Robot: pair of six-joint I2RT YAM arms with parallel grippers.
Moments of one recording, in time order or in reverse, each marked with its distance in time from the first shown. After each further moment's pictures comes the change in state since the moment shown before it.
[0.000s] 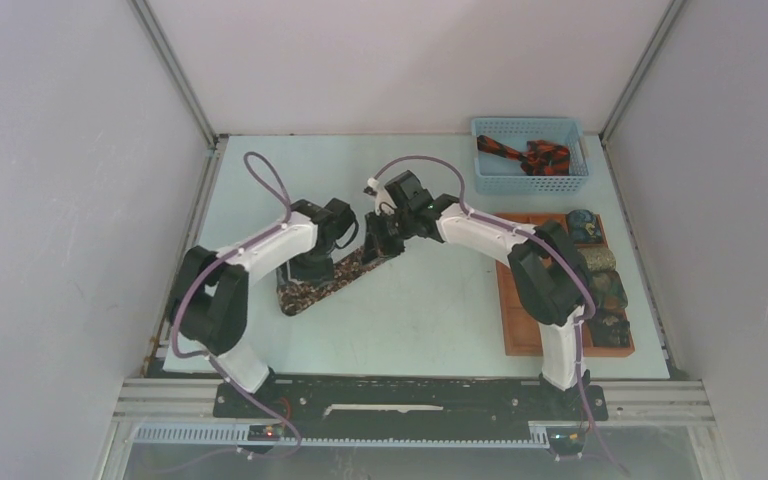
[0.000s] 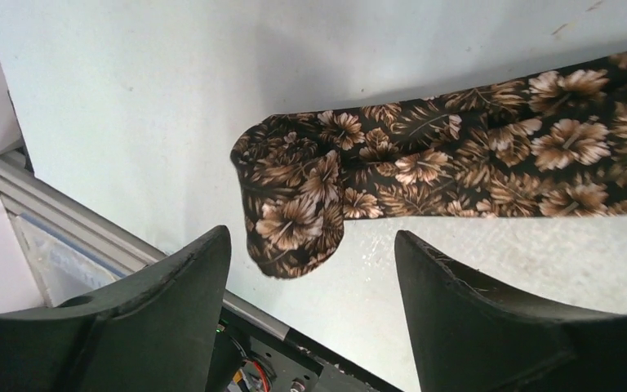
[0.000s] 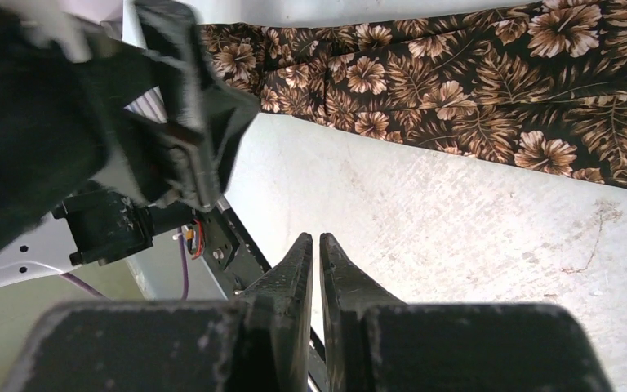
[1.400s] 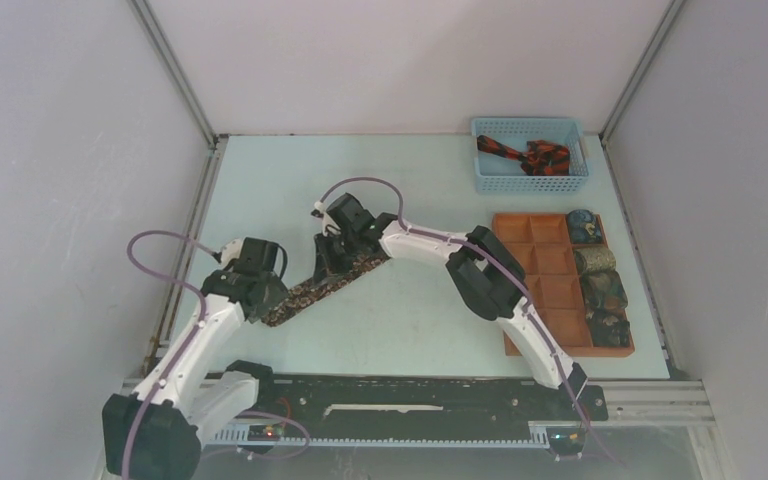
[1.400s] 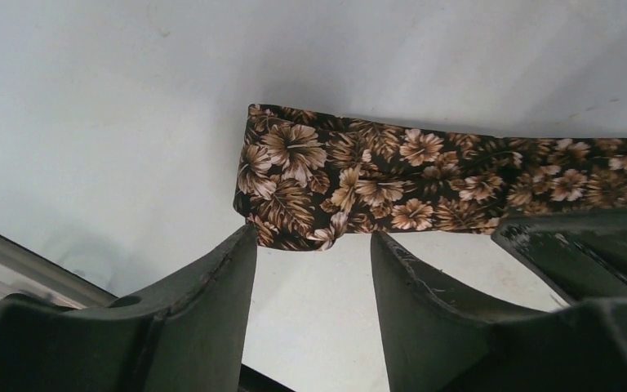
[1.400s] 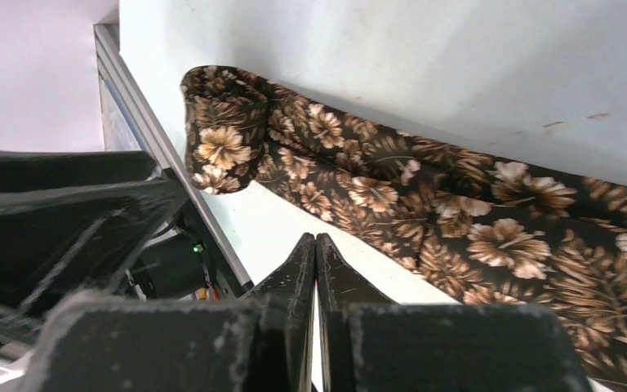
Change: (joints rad) left arm 0.307 -0.736 -0.501 0.272 0.139 -0.079; right arm 0.185 0.357 0.355 0.047 0.039 0.138
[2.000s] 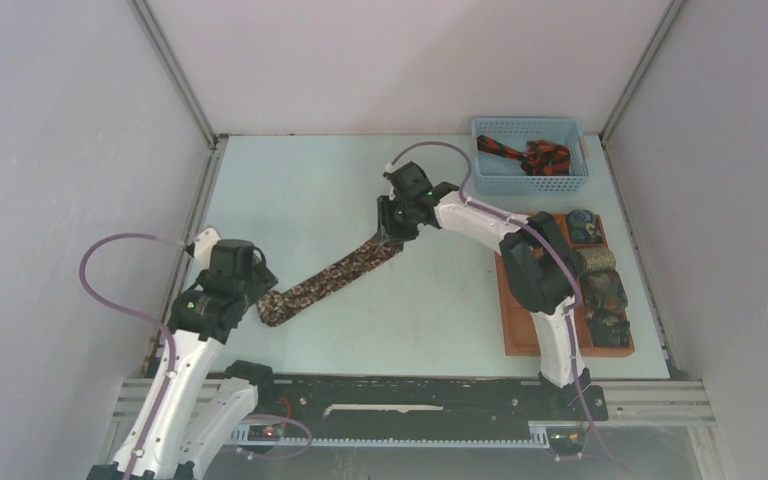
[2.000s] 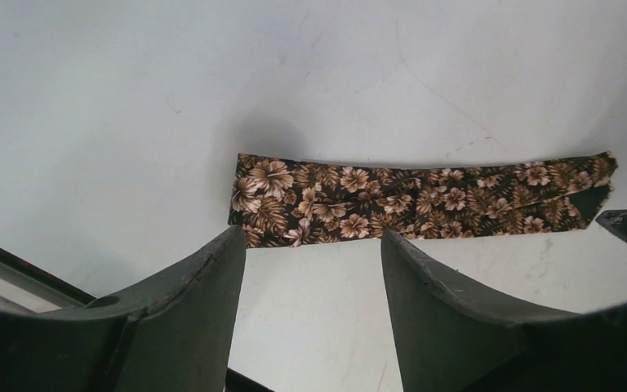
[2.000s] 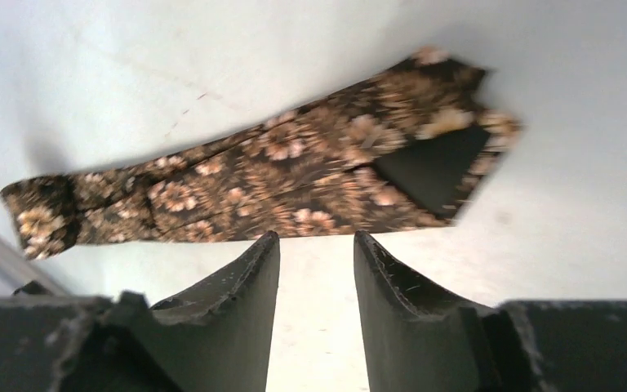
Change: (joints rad) left arm 0.000 -0.264 0.114 -0.074 -0.058 0.044; right arm -0.219 -0.236 -0.223 -0.147 0.319 -0.128
